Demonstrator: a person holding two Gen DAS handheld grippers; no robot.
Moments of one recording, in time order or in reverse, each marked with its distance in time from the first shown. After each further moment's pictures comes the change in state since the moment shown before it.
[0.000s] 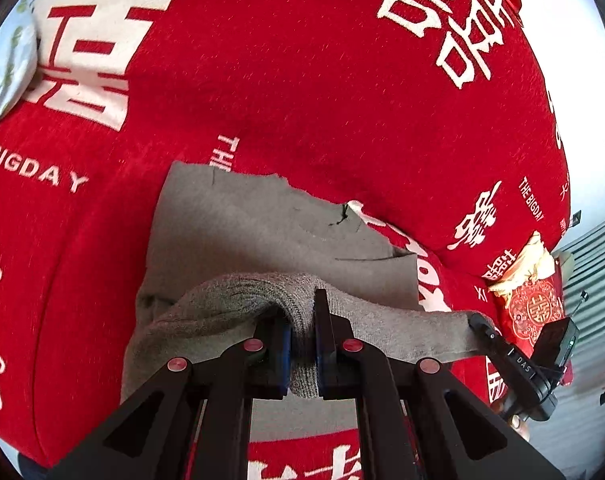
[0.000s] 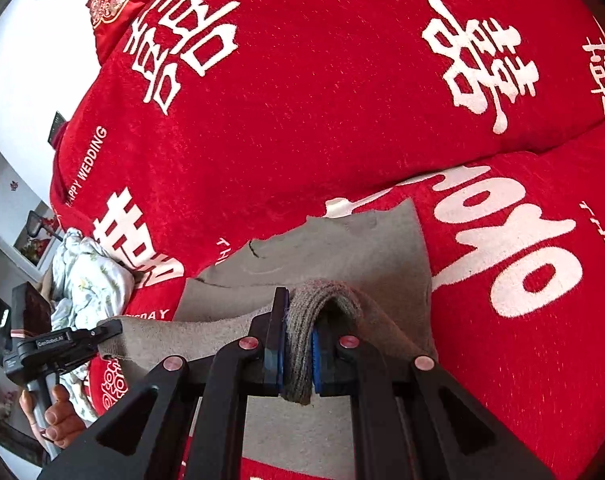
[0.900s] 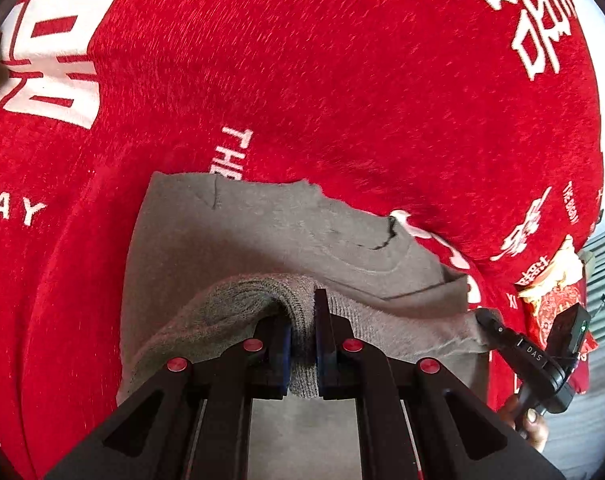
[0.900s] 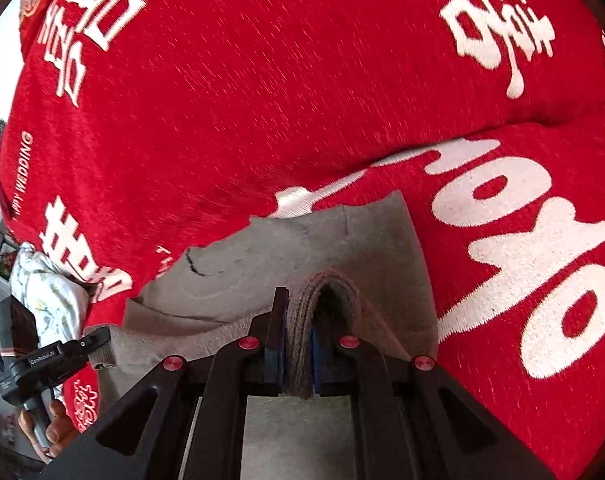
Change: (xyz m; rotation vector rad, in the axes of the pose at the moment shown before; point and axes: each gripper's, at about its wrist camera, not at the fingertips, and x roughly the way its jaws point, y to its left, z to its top) left arm 0.102 0.032 0.046 -0.005 0.065 0.055; right arm 0.105 -0.034 0.029 0.075 0.109 -0.113
